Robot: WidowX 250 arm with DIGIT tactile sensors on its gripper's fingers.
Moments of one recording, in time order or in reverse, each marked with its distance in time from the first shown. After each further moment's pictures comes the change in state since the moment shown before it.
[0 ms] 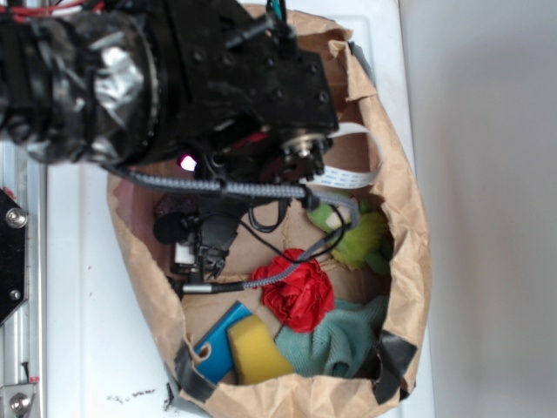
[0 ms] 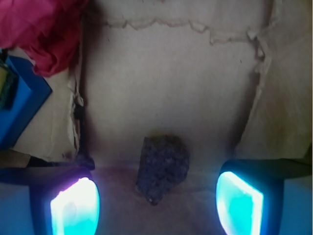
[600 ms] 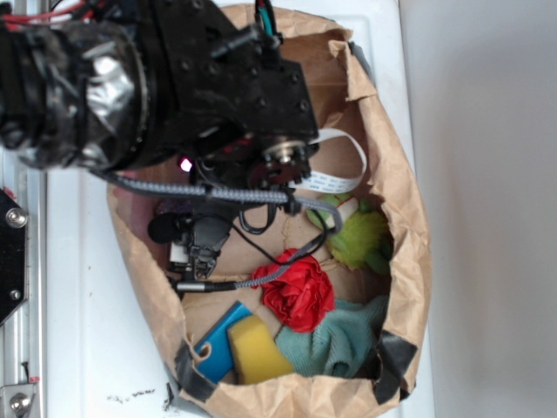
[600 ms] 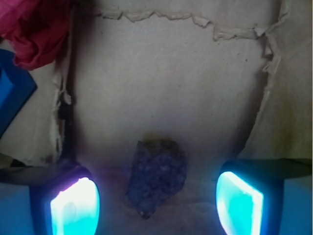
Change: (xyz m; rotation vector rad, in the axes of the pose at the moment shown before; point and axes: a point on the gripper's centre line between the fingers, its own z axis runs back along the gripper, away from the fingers) arm -0.003 0.006 -0.012 0.043 -0.017 -0.028
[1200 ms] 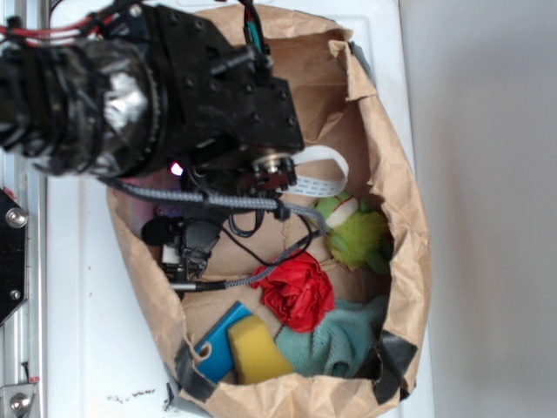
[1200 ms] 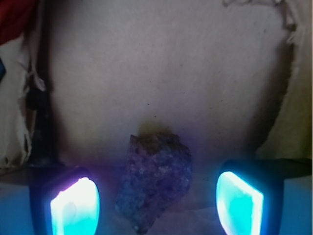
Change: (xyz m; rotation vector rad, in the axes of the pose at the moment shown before) arm -0.004 -0.009 -0.021 -0.016 0.052 0.002
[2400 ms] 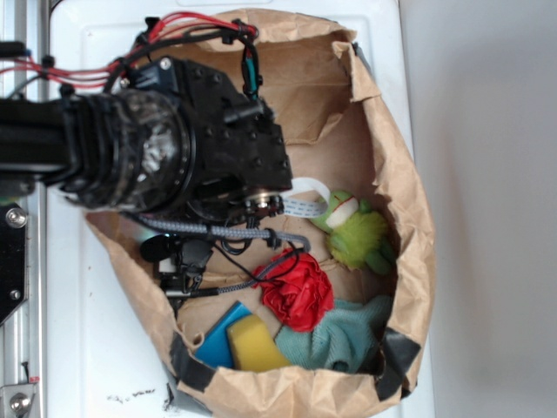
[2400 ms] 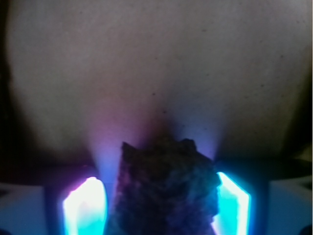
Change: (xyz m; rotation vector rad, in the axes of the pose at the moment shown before) arm 0.001 -0.019 -0.026 0.013 0.017 -0.007
